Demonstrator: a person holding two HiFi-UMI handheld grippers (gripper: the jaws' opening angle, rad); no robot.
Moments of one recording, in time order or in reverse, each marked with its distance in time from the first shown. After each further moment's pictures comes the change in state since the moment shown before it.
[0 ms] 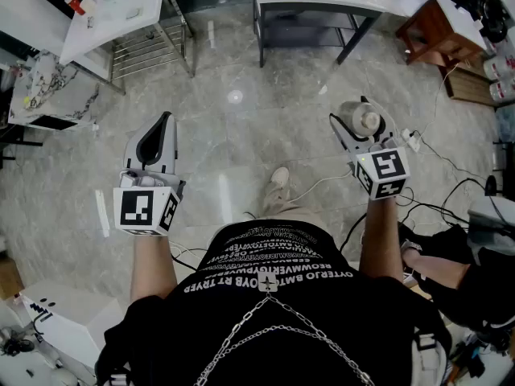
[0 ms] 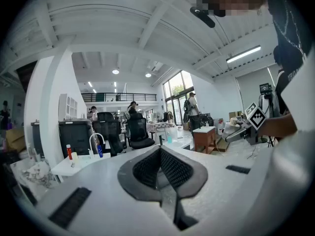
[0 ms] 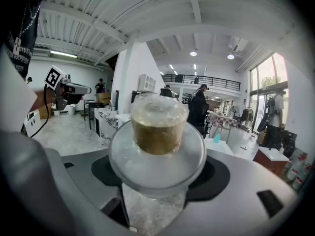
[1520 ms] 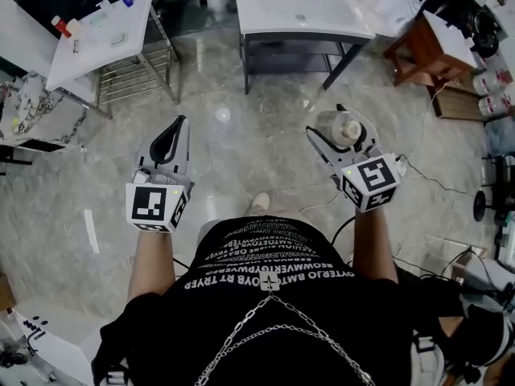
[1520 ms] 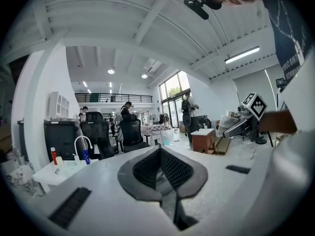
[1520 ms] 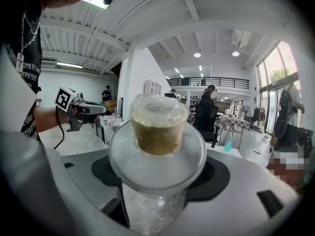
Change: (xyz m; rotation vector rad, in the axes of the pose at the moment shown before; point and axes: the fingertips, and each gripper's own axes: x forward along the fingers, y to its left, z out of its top) left arm 0.153 -0.007 0.009 0.018 -0.018 -0.073; right arm 0.082 -0.056 0.055 0.035 -0.058 0.112
